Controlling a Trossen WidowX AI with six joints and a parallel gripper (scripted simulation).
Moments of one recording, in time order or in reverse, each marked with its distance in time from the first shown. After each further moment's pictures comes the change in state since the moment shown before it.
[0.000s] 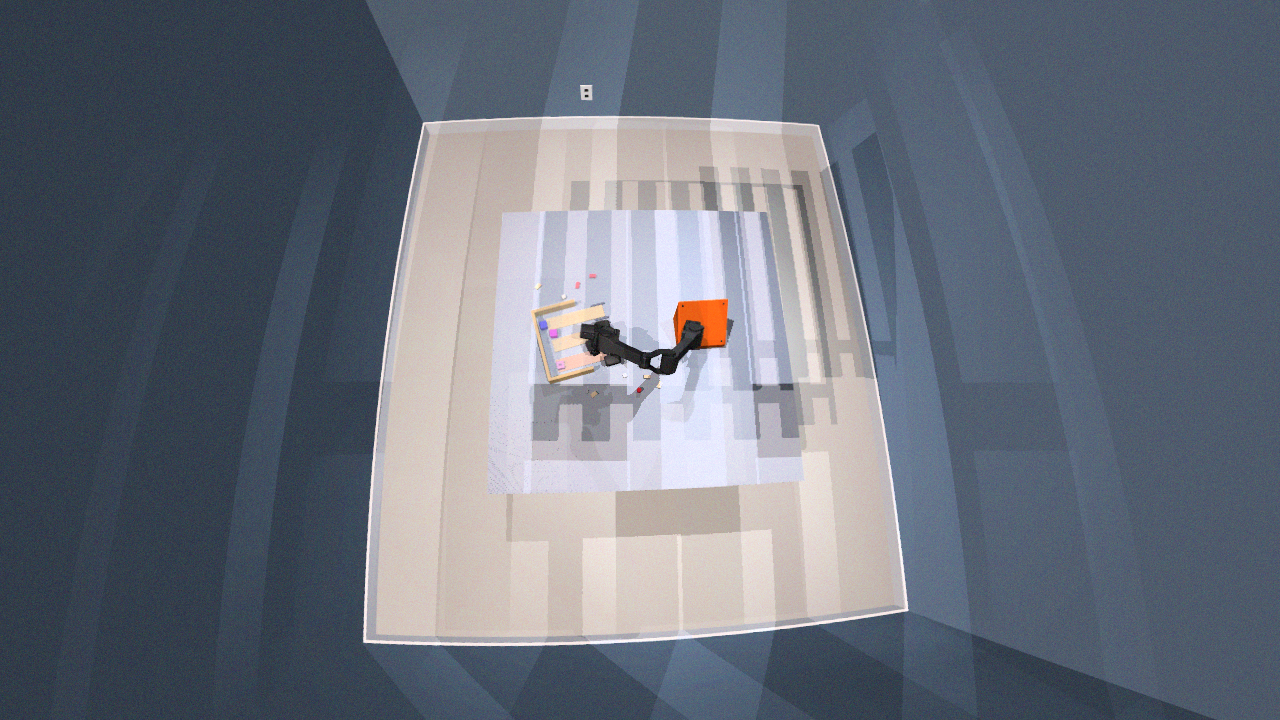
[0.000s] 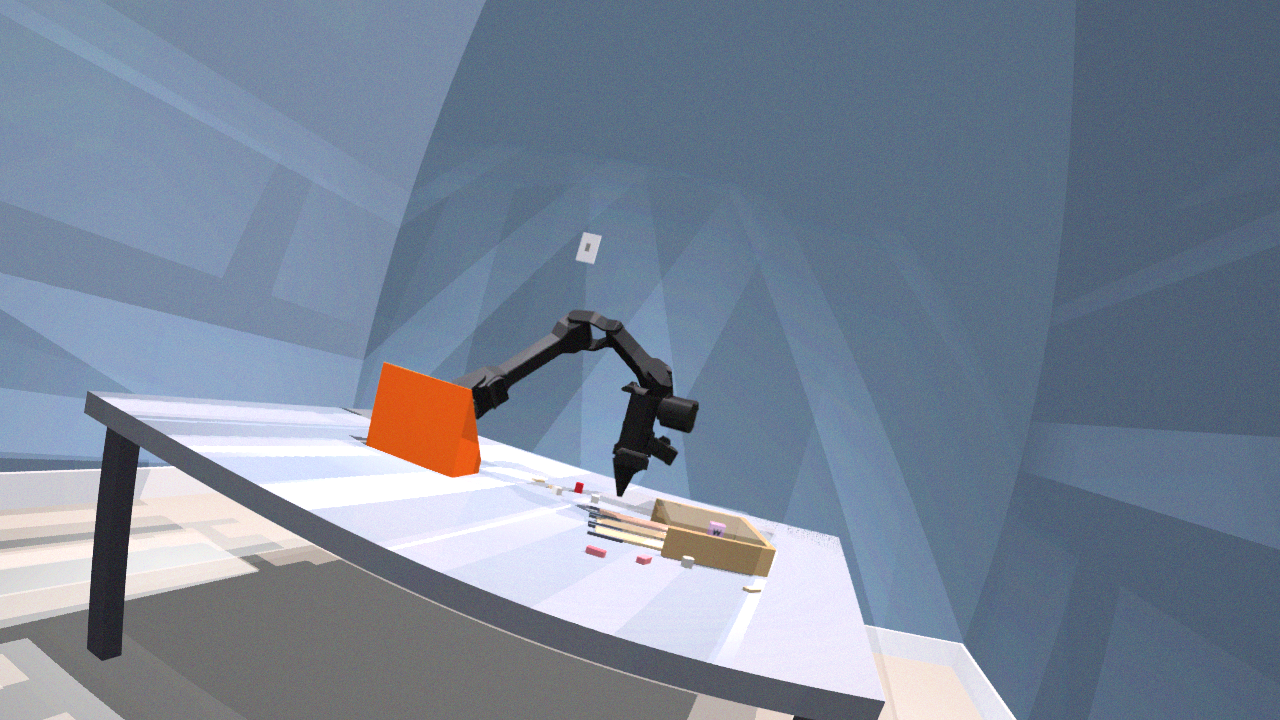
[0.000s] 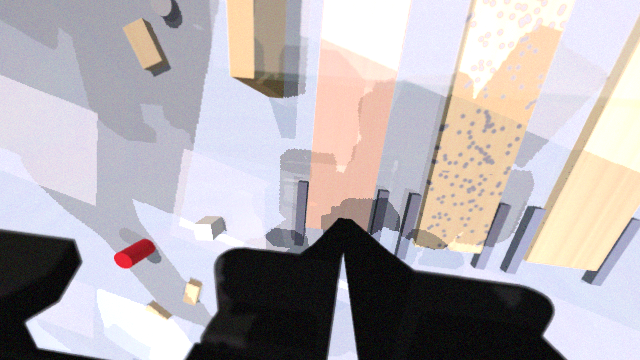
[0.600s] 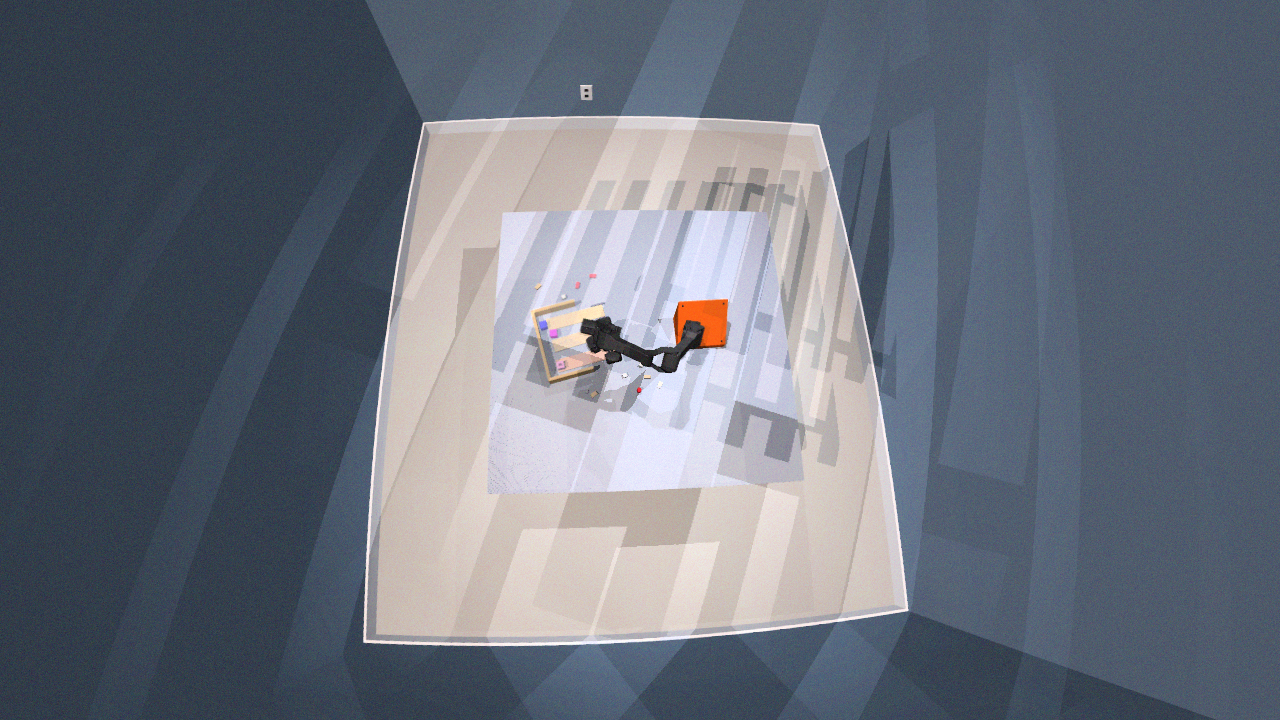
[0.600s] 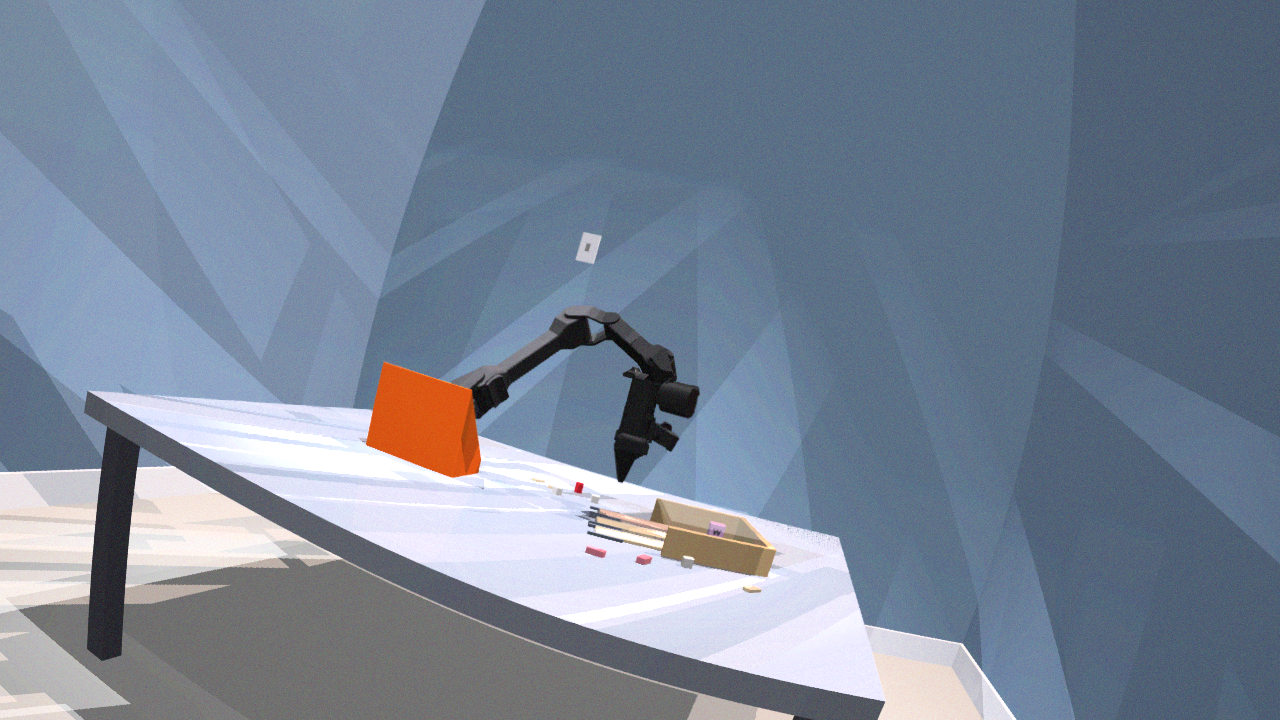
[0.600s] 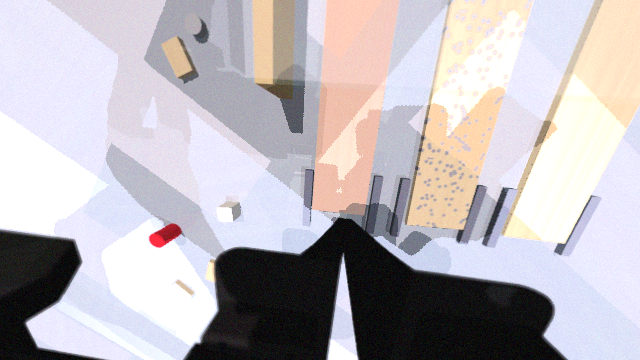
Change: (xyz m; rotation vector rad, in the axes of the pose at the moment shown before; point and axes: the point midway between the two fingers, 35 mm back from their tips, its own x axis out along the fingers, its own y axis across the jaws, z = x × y) arm -0.028 0.000 -0.005 0.018 0.001 0.009
